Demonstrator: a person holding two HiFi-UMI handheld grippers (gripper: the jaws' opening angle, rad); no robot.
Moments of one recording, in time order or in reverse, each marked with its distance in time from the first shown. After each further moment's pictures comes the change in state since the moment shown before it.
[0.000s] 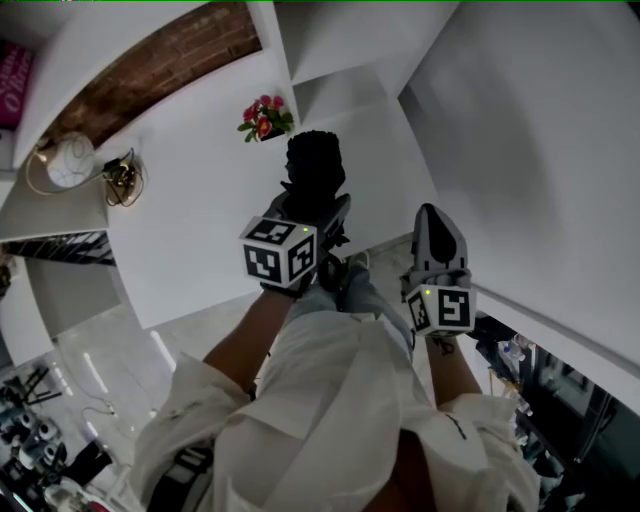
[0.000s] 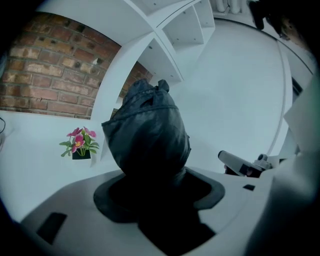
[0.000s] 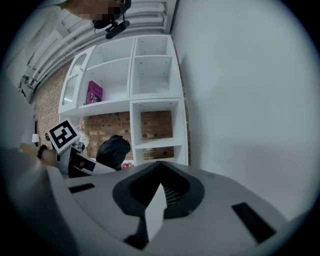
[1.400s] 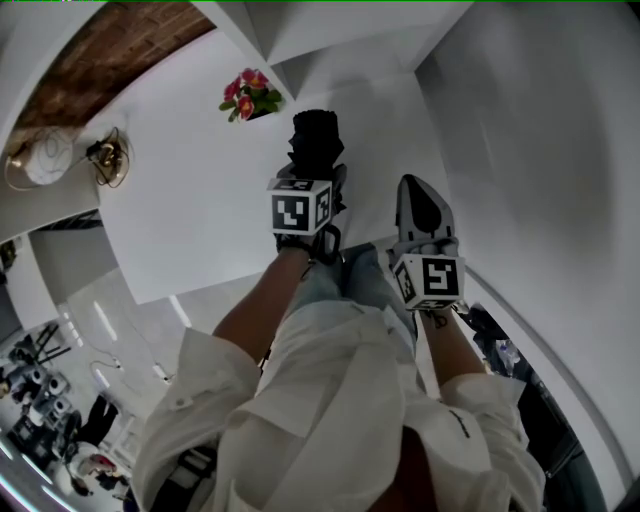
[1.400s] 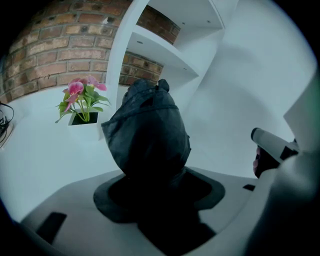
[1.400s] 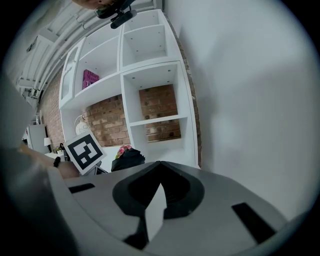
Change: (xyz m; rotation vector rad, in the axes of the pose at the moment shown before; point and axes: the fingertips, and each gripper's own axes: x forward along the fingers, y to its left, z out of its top) left arm 0.123 0.100 -0.080 -0.095 0.273 0.309; right arm 0.102 -0.028 -0.087 0.054 0.152 0.145
